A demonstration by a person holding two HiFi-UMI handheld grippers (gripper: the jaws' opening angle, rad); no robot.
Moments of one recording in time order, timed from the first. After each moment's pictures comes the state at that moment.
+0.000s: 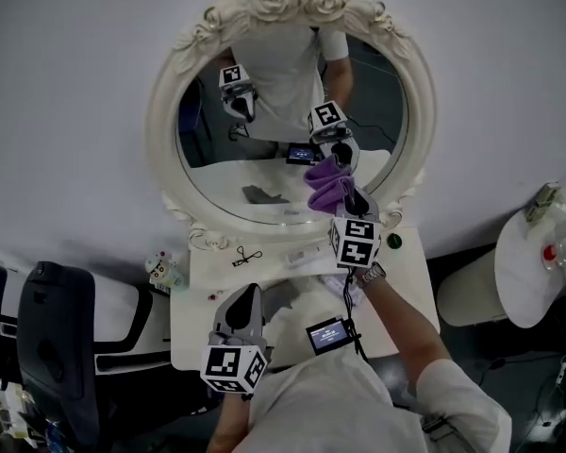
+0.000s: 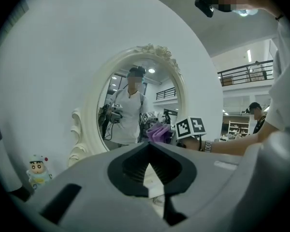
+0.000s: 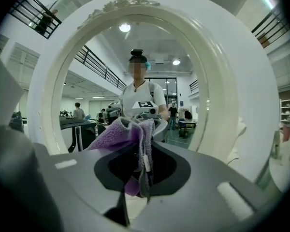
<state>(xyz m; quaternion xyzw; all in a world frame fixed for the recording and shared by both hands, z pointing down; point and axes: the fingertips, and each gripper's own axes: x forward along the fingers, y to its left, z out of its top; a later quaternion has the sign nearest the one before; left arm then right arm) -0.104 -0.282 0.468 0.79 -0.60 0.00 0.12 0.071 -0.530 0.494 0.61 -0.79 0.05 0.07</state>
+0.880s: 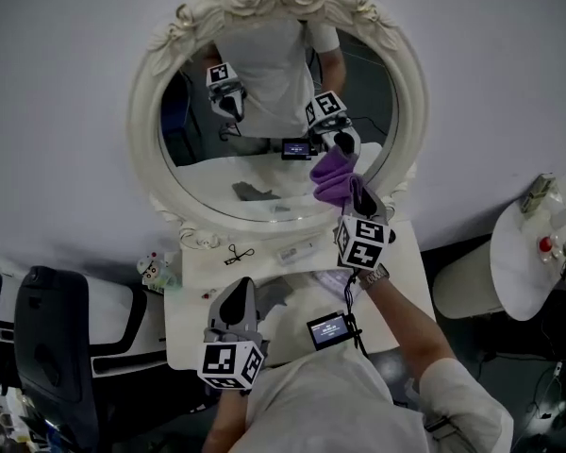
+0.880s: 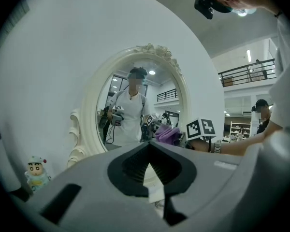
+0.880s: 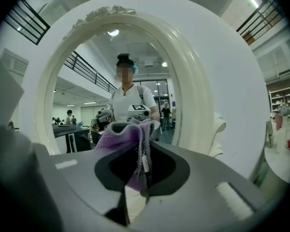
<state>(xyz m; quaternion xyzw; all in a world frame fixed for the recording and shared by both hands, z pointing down) -0.097 -0.296 0.466 0.79 -0.61 0.00 0.11 0.116 -0.524 0.491 0.64 -0.77 0.08 0.03</state>
